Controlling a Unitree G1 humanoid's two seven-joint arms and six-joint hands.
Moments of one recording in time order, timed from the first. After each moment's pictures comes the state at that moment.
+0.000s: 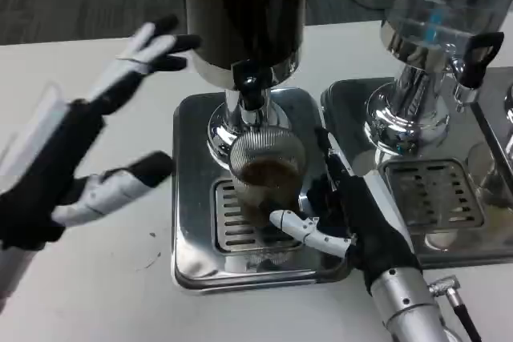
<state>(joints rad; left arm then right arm) 0.01 0.51 0.12 0.19 0.03 -0.90 -0.18 0.01 -0.03 0.25 0.12 -0.32 -0.05 -0.09</state>
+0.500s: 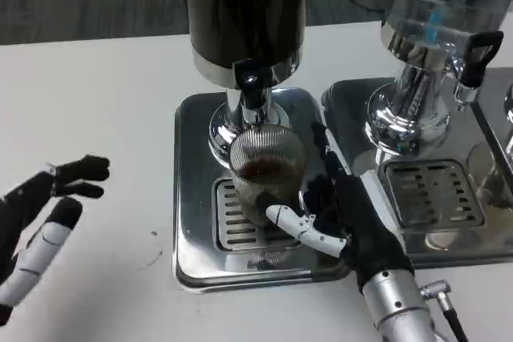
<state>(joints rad) 0.19 0.45 0.20 0.47 -0.03 -0.91 -0.20 -0.01 0.01 0.24 0.25 -0.30 -0.20 -0.13</state>
